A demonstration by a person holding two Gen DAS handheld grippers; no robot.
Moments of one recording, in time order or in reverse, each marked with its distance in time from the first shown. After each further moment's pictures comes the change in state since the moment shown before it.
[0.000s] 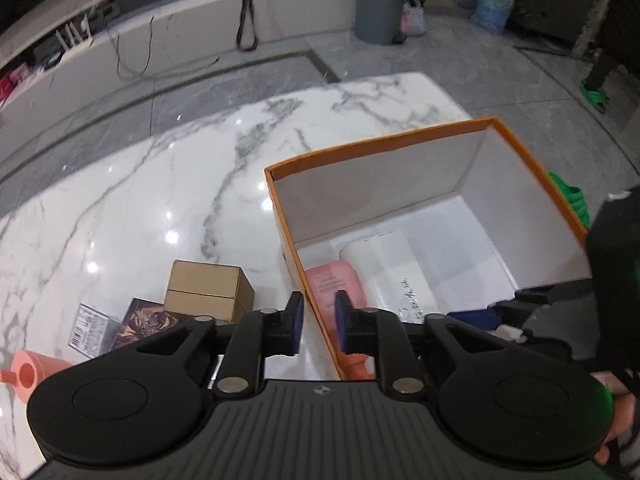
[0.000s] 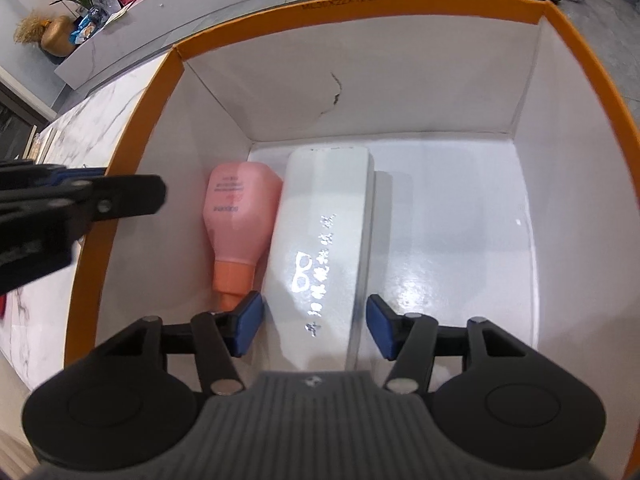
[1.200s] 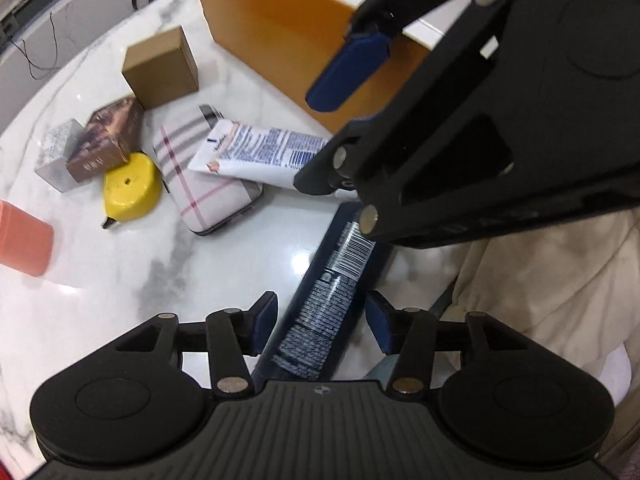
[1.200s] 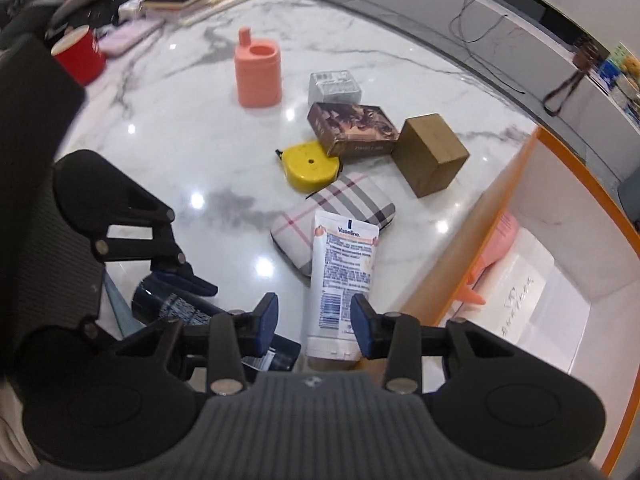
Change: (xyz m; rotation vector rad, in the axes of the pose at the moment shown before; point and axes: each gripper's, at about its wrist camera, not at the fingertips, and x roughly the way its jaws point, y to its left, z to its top) left arm -0.009 0.011 -0.187 0.318 0.214 -0.155; right arm -0.042 0.185 -0.090 -0.742 0.002 -0.028
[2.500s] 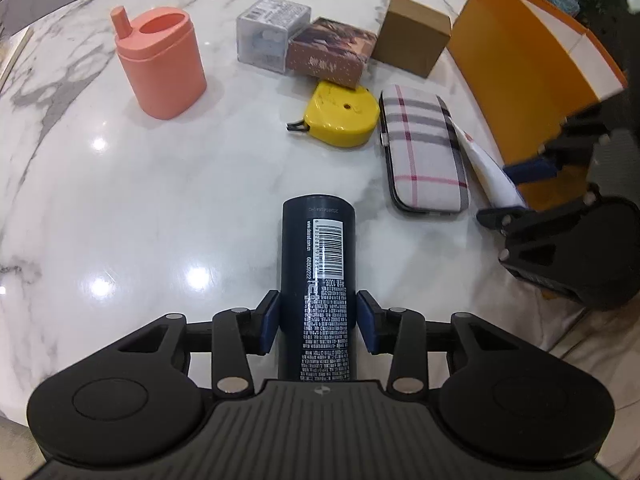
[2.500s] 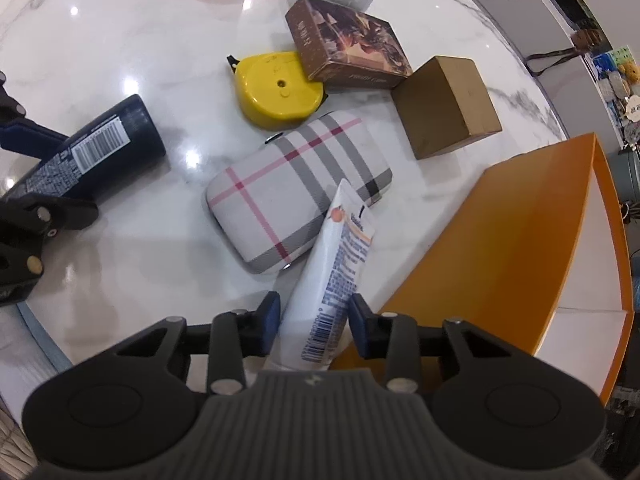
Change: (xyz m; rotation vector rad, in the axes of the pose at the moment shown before) left arm -0.009 0.108 -0.046 -0.602 -0.032 0.059; right arm 0.080 0.017 0.037 -0.078 0.317 -0.223
